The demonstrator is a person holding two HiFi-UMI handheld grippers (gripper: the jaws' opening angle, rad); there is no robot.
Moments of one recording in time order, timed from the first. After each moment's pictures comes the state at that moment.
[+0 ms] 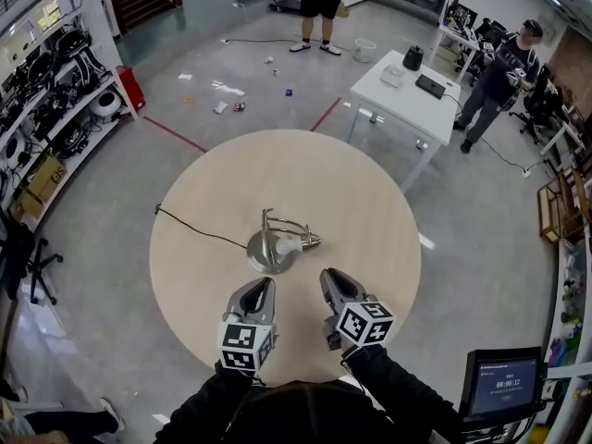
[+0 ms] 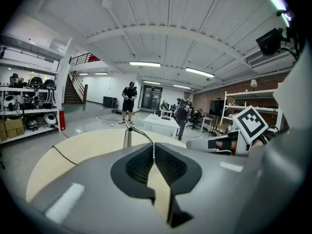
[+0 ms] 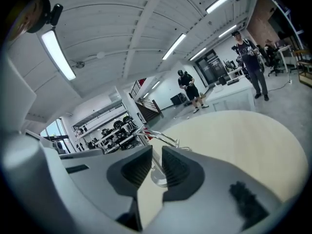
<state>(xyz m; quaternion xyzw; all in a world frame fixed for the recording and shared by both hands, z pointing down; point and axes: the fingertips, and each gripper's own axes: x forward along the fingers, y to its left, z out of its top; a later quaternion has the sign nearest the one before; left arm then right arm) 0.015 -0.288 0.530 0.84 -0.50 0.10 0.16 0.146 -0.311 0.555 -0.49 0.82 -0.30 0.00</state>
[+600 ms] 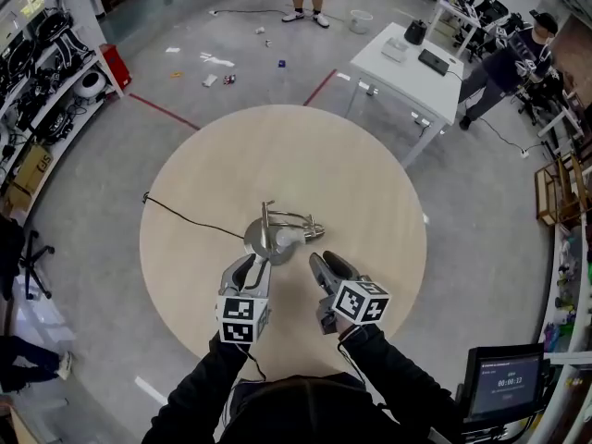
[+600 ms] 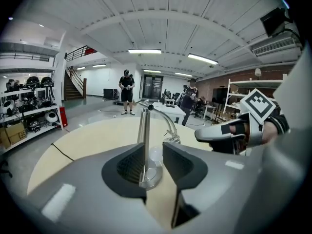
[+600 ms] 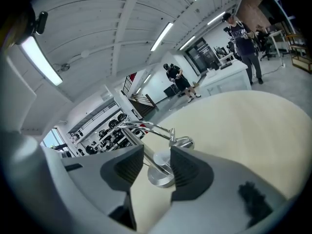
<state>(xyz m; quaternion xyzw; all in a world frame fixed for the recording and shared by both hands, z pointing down) -0.008 -0.350 0.606 0.83 -0.50 0.18 0.18 0.128 -0.359 0.612 -0.49 0.79 -0.37 0.00</state>
